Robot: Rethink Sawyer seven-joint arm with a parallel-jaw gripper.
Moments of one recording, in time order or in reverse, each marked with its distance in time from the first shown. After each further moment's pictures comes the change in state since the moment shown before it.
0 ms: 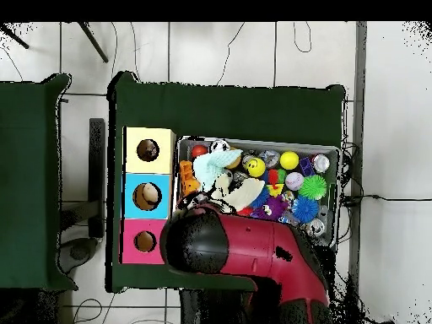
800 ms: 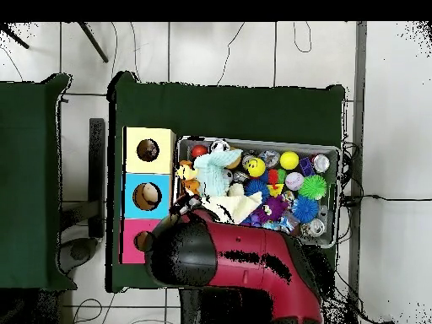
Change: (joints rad) arm 0.041 -0.044 -0.028 0.001 0.000 0.022 0.000
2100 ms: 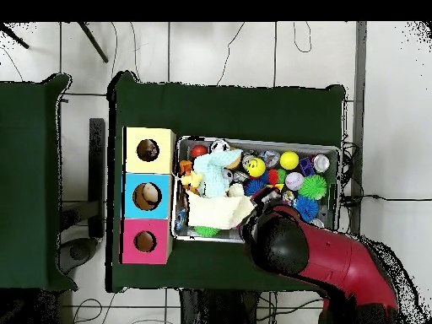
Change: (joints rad) arm -0.269 0.150 -0.004 0.006 -0.122 -0.301 0.000
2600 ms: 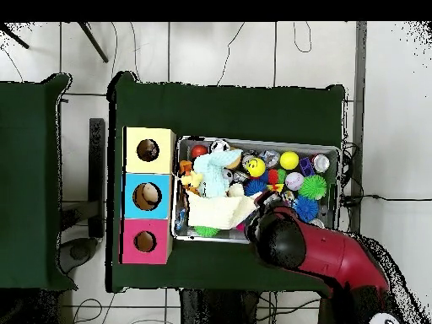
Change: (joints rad) arm -0.030 0.113 0.004 -0.001 -0.060 -0.103 0.000
